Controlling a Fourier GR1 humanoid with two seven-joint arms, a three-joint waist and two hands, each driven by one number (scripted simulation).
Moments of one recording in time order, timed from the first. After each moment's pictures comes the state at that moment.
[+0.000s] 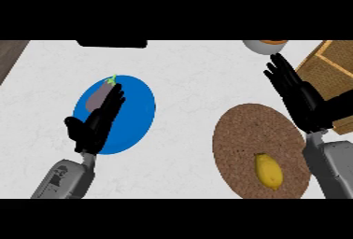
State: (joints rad) left arm -0.24 0.26 -0.28 -1.32 0.29 0.14 -0.05; right arm -0.35 -0.39 0.12 -1.42 -0.39 0.03 0.04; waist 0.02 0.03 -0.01
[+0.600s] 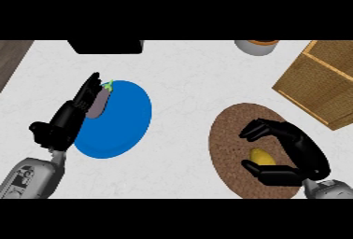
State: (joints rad) left arm -0.24 0.43 -0.23 -1.44 0.22 0.08 -0.08; right arm -0.10 -0.42 0.27 -1.63 -0.10 0.15 -0.45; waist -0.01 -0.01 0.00
